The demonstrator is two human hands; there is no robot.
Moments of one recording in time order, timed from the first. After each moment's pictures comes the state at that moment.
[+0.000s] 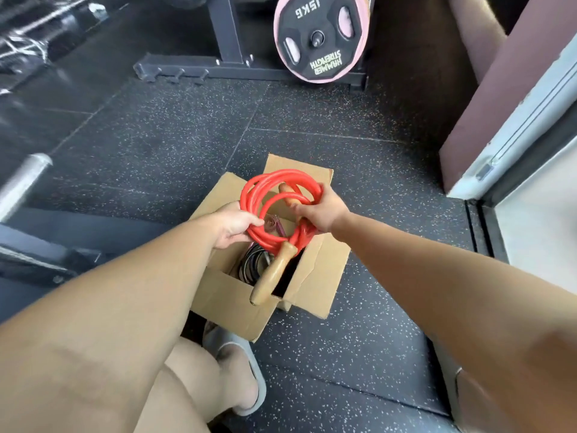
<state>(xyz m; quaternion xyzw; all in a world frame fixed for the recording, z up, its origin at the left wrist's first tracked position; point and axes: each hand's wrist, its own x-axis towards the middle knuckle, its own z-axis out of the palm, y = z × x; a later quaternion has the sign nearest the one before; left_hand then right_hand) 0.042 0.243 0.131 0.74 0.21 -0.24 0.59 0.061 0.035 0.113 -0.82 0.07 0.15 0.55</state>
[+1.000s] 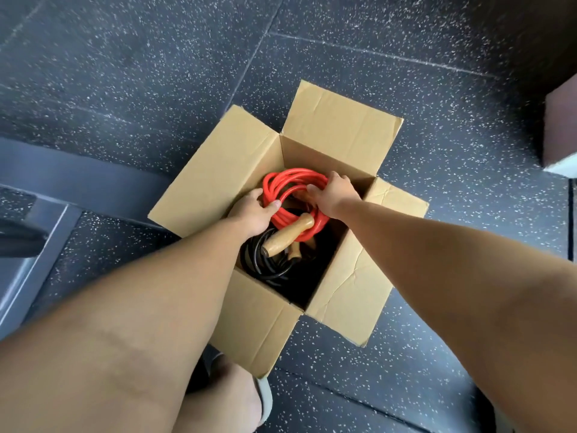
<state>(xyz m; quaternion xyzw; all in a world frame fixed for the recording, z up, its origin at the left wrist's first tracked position) 0.125 0.295 -0.087 0.86 0.24 -0.22 0.40 0.180 0.103 -0.071 -0.91 0.07 0.27 0.30</state>
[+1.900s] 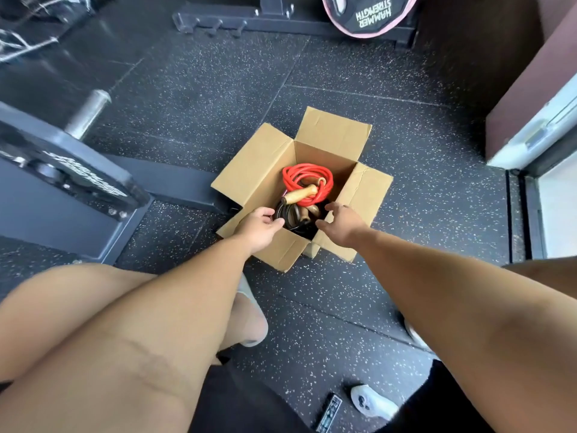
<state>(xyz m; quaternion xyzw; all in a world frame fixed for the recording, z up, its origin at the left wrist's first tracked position) -0.098 0.280 0.059 0.87 0.20 -0.17 0.42 -0.054 0.060 0.046 -0.92 -0.02 0.23 0.30</state>
